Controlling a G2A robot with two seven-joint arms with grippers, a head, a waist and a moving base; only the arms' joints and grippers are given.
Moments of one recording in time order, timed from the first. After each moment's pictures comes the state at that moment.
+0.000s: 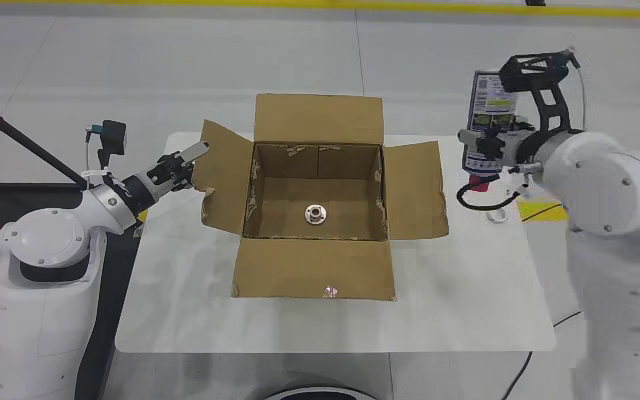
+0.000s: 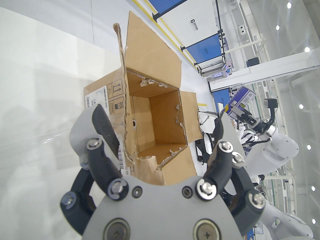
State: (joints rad) left arm 1.18 -1.05 -1.73 -1.78 -0.01 0.11 -0.86; right arm -0.59 -1.07 1.29 -1.95 -1.01 0.26 1.46
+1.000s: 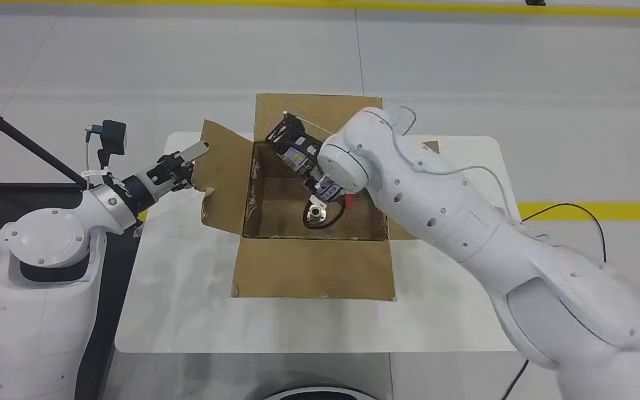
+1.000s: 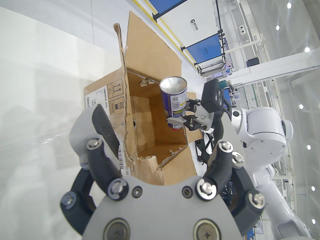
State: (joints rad) left arm 1.18 -1.05 -1.73 -1.78 -0.01 0.11 -0.86; right arm -0.05 -1.49 0.34 -1.08 -0.65 -0.03 1.21
